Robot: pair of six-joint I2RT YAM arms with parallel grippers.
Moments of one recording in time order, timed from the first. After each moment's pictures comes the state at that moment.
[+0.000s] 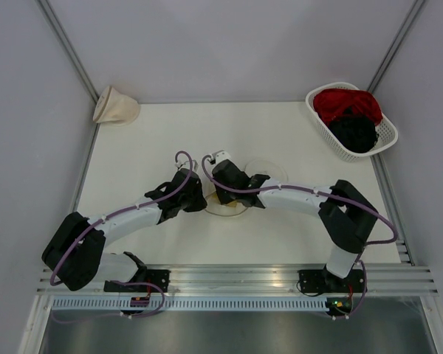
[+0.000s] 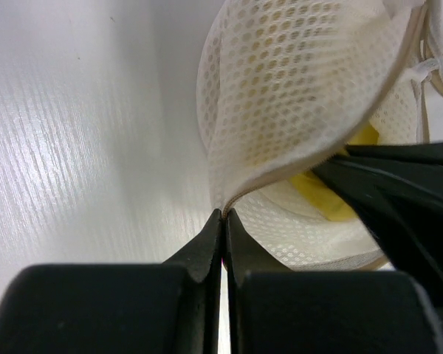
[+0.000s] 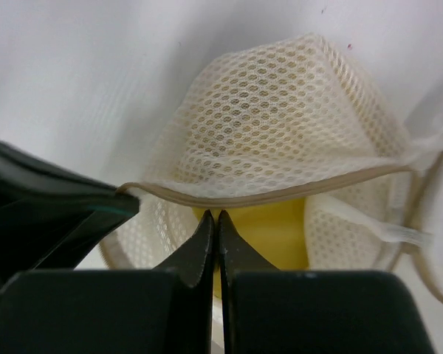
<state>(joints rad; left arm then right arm) -0.66 1.33 0.65 -0.15 -0.08 -0.68 0.93 1.79 1.15 -0.19 0.21 0.39</state>
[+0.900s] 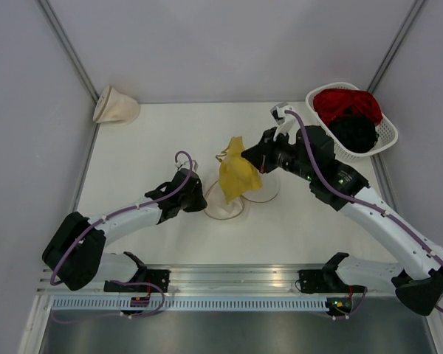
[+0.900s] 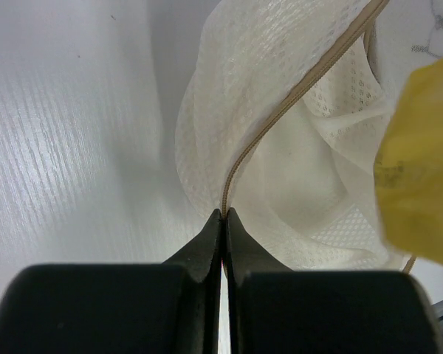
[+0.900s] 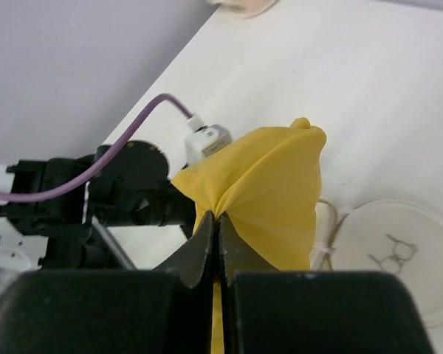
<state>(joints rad) -0.66 1.33 0.65 -0.15 -0.08 -0.69 0.71 1.15 1.22 -0.32 -0.20 0.39</state>
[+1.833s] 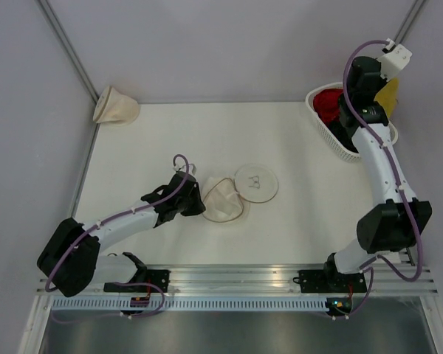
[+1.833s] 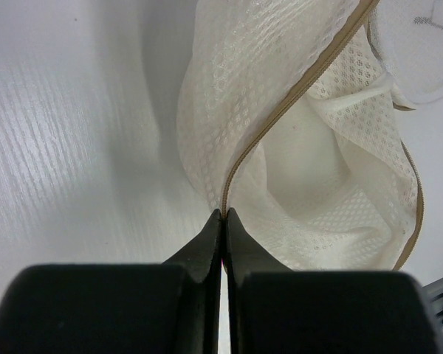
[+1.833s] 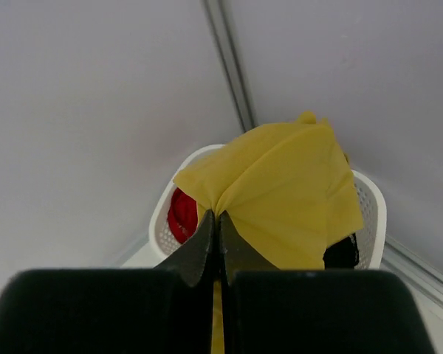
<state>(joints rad) -0.66 1.28 0.61 -0.18 -0.04 -0.69 0.09 1.52 1.60 -0.19 0.74 0.36</state>
